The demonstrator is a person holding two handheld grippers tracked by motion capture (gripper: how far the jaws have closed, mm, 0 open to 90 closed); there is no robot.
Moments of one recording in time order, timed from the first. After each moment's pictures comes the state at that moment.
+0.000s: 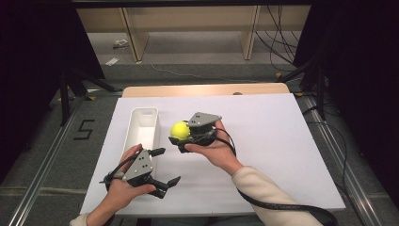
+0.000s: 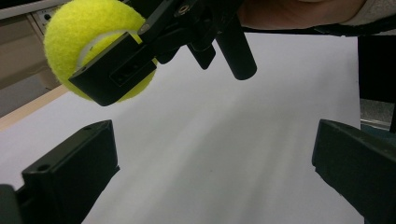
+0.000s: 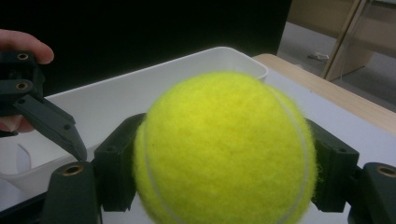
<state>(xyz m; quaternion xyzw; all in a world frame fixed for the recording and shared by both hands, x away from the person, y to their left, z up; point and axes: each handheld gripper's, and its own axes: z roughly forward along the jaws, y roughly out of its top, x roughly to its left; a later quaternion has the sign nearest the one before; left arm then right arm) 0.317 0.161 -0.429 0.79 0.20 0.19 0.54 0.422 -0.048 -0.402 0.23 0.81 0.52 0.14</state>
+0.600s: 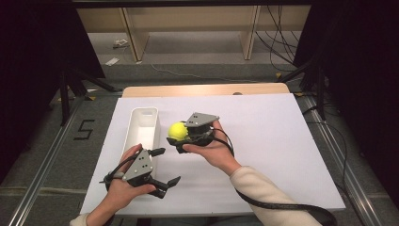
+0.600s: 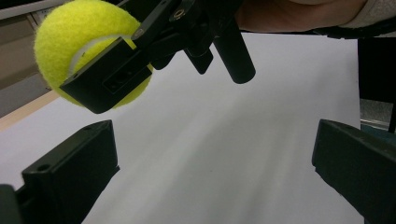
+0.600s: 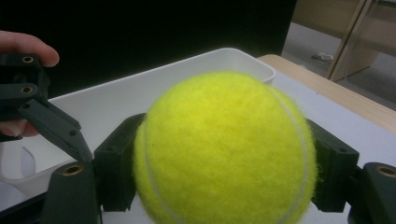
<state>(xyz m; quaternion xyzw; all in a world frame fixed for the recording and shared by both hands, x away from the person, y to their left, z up) 0.317 0.161 -0.429 0.79 0.20 0.19 0.54 0.422 -0.042 -0.403 0.22 0.81 0.53 0.14</state>
